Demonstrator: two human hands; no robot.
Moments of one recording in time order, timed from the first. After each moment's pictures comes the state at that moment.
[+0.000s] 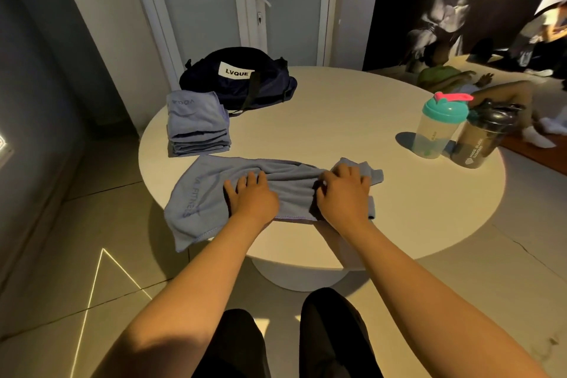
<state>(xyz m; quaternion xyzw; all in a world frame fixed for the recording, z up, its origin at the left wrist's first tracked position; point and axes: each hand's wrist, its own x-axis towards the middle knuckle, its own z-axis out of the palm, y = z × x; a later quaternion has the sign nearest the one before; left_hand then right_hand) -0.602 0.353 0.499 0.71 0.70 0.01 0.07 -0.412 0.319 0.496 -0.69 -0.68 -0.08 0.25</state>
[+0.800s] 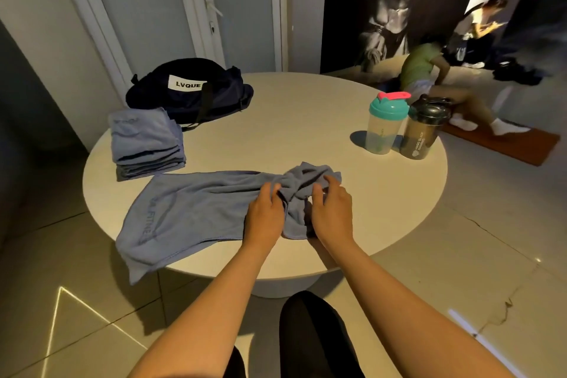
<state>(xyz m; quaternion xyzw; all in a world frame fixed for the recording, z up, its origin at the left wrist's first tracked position) -0.510 0.325 0.474 0.63 0.56 0.40 0.35 -0.370 0.294 0.471 -0.70 -0.50 0.13 0.49</state>
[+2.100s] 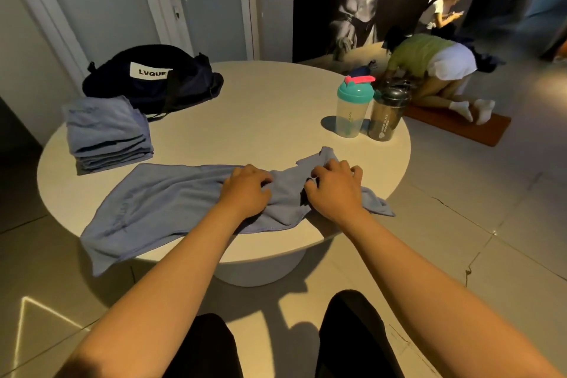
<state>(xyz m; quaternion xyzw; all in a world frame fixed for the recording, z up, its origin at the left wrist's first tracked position) -0.506 0.340 0.508 0.84 0.52 0.08 0.13 -0.311 0.265 0.505 -0.77 -0.61 -0.05 0.19</state>
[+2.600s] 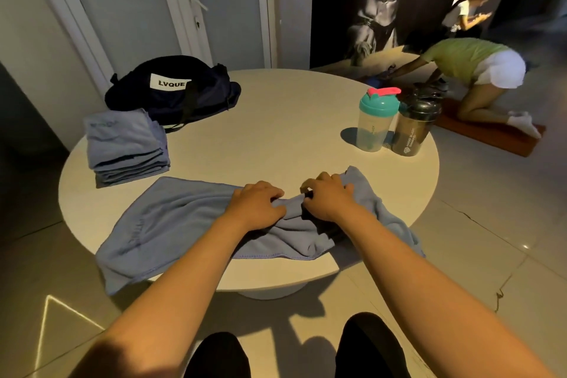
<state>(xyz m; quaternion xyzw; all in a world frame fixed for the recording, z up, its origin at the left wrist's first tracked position) -0.517 0.368 0.511 0.85 0.51 0.02 0.16 -0.330 0.326 0.513 -0.74 -0.66 0.12 0.05</state>
